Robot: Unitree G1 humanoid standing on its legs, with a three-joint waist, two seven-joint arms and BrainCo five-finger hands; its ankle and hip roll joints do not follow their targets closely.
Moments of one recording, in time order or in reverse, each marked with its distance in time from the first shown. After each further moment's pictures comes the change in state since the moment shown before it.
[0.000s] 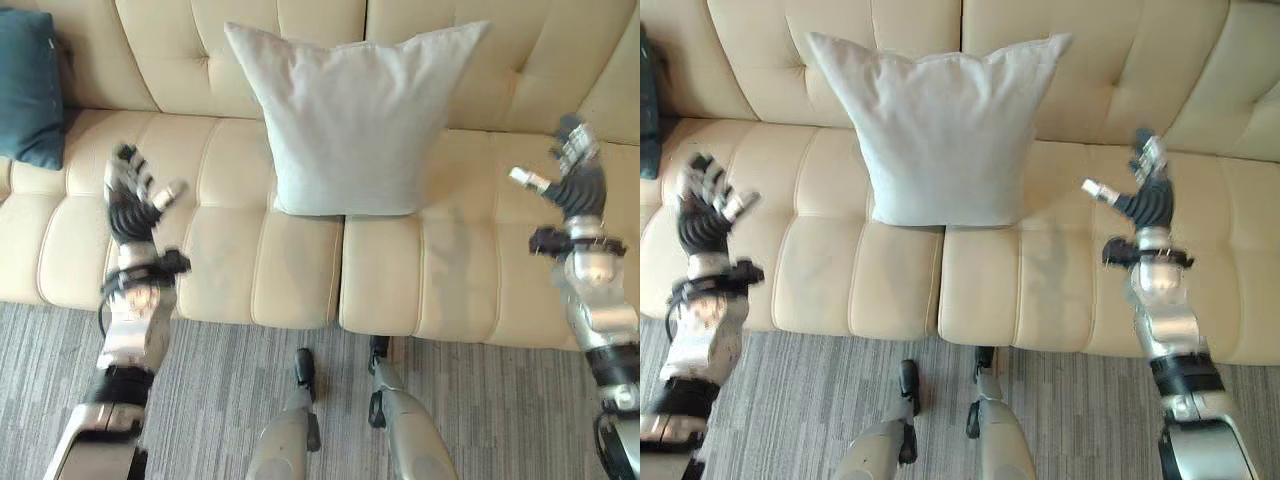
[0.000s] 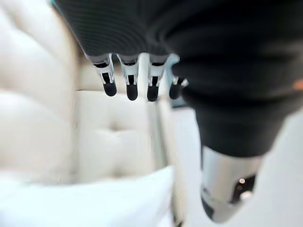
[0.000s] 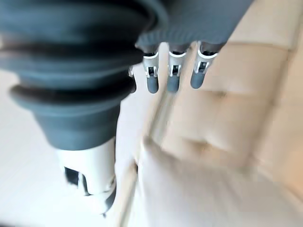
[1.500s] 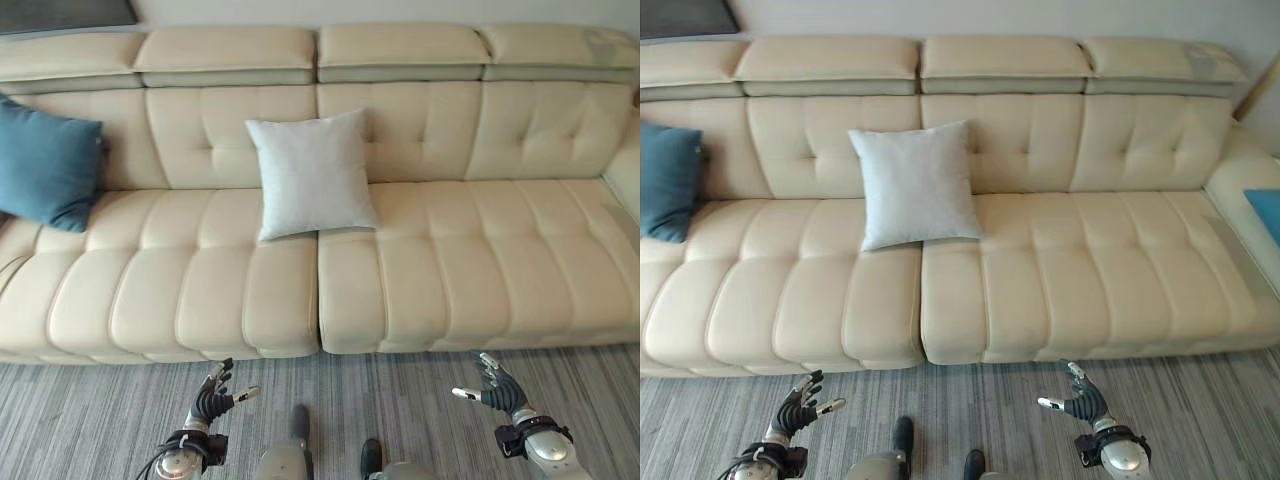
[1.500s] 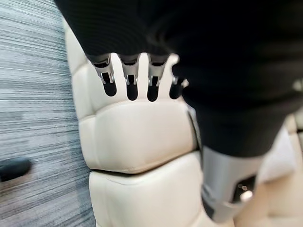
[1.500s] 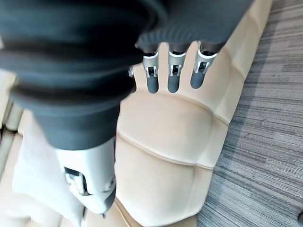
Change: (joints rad) left arm 0.251 -0.184 -0.100 0.306 0.297 0.131 -0.146; right arm 0.371 0.195 0.057 0.325 -0.291 0.090 0.131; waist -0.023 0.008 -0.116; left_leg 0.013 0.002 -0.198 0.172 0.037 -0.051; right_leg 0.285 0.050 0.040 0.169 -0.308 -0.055
